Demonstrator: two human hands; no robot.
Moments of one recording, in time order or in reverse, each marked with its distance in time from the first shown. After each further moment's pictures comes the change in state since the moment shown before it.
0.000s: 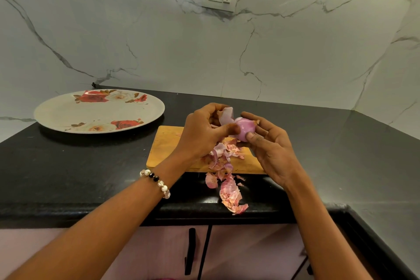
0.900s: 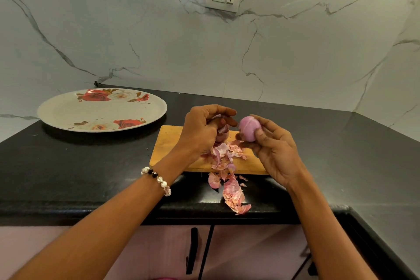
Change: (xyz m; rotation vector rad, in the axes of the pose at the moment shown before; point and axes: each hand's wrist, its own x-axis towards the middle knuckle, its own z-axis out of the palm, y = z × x) left_hand -0.001 0.005 -0.006 -0.154 0.020 -0.059; right_hand 0.003 -0.002 0.004 0.204 0.100 0.057
